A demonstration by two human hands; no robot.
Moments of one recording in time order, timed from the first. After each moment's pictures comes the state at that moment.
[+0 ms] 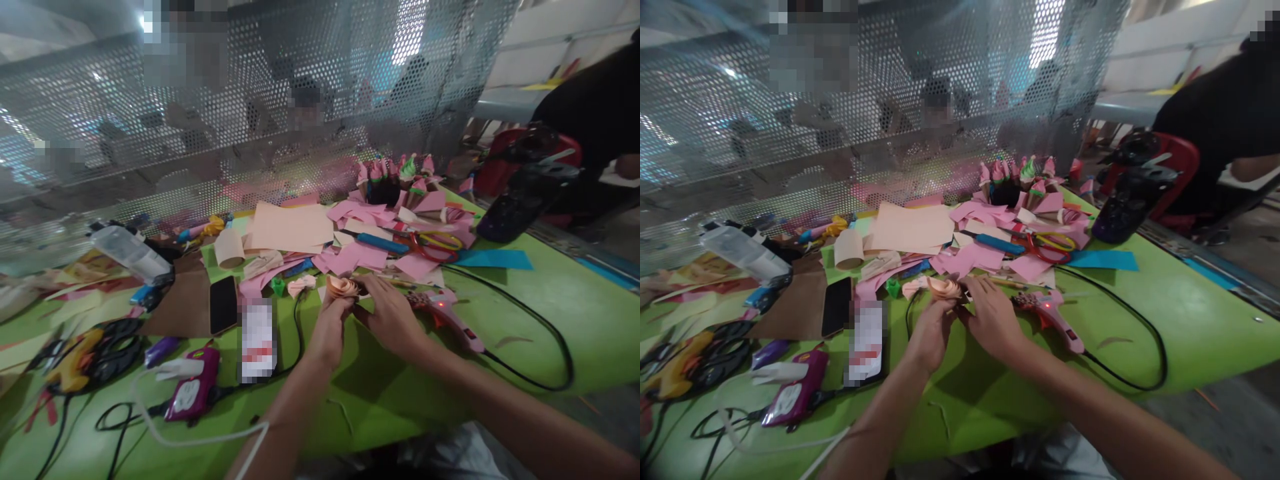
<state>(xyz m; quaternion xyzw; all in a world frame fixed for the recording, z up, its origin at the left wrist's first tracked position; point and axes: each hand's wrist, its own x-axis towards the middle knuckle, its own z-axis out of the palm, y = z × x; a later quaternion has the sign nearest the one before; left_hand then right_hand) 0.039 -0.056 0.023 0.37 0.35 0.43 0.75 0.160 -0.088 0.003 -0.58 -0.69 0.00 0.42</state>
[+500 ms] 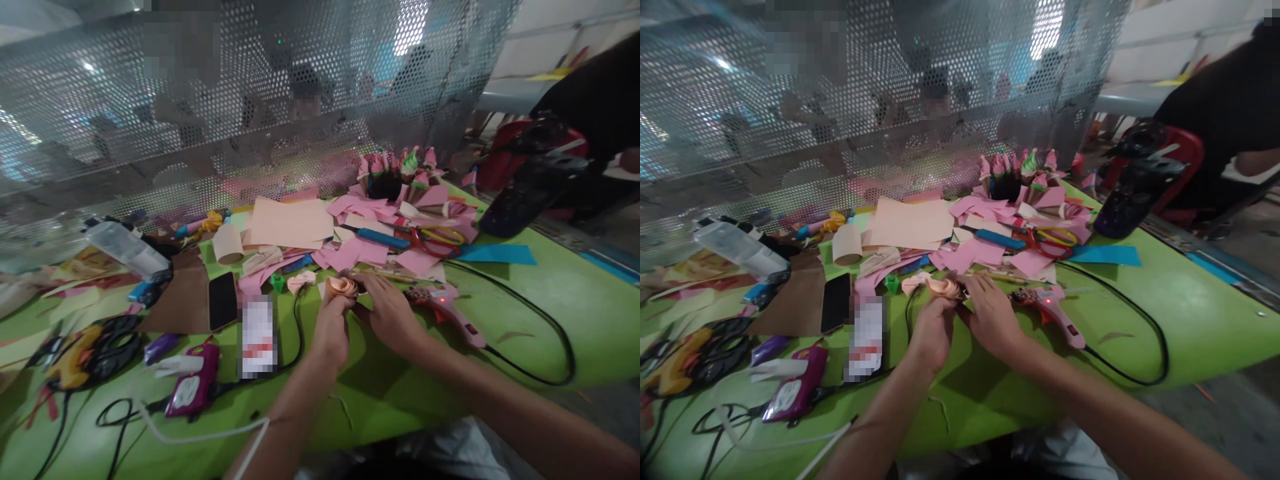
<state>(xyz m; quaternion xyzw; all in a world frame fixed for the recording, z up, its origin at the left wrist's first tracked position) 0.047 -0.058 0.020 0.34 0.35 0.46 0.74 0.156 -0.090 -0.002 -0.58 -0.69 0.02 0.43</state>
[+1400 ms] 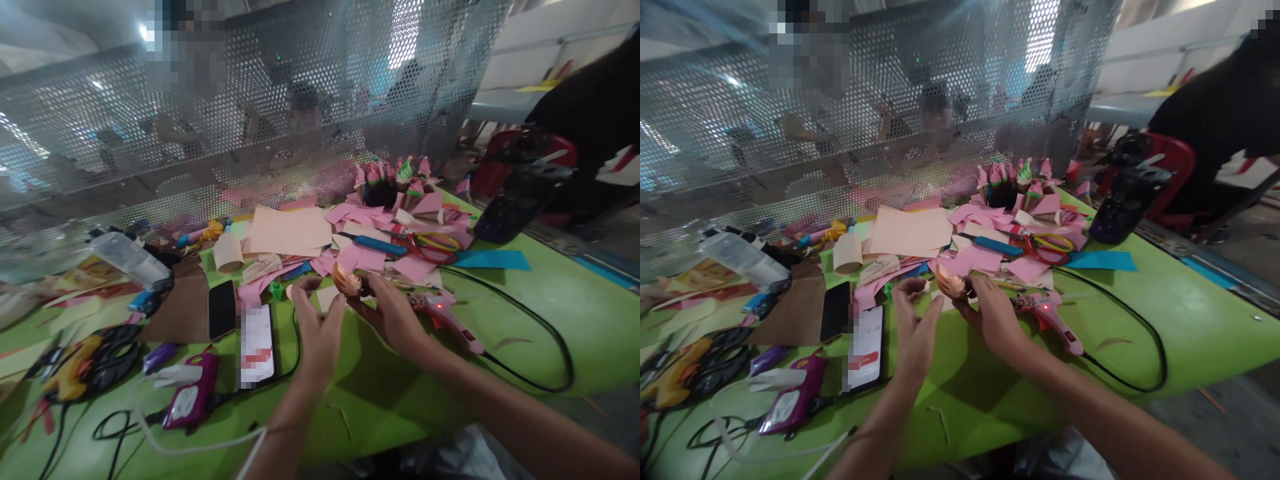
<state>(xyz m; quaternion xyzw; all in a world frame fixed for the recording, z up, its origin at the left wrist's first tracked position) 0.024 -0.061 0.042 0.60 0.44 0.55 0.37 0.167 -0.087 0.005 -0.58 -0.67 0.06 0.47</state>
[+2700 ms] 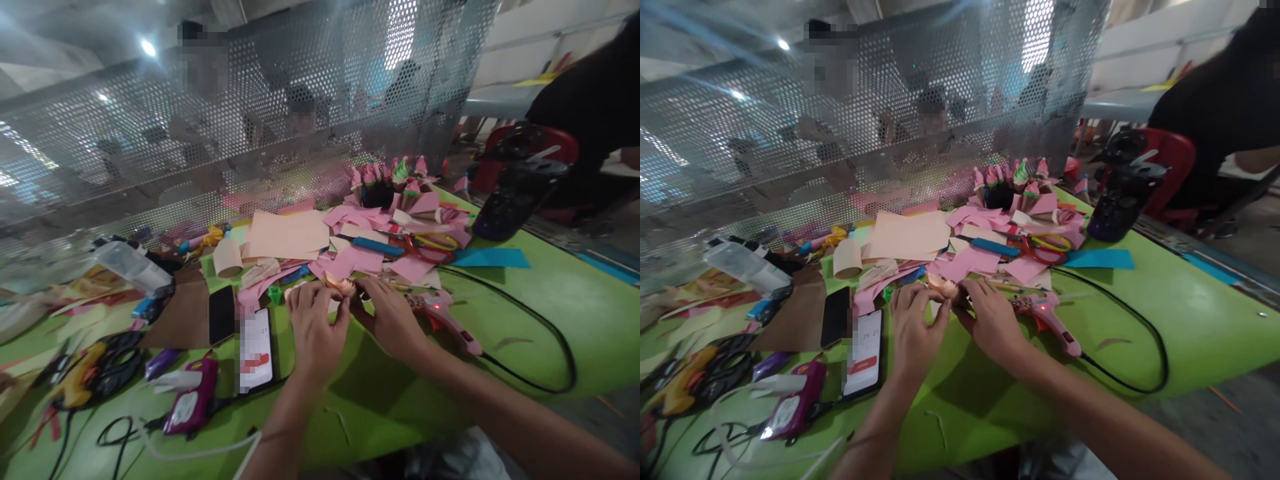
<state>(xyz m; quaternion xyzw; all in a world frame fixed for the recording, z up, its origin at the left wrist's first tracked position) 0.018 -0.058 0.047 0.82 0.39 0.41 0.02 0.165 -0.089 0.005 -0.58 -0.68 -0.01 0.44</state>
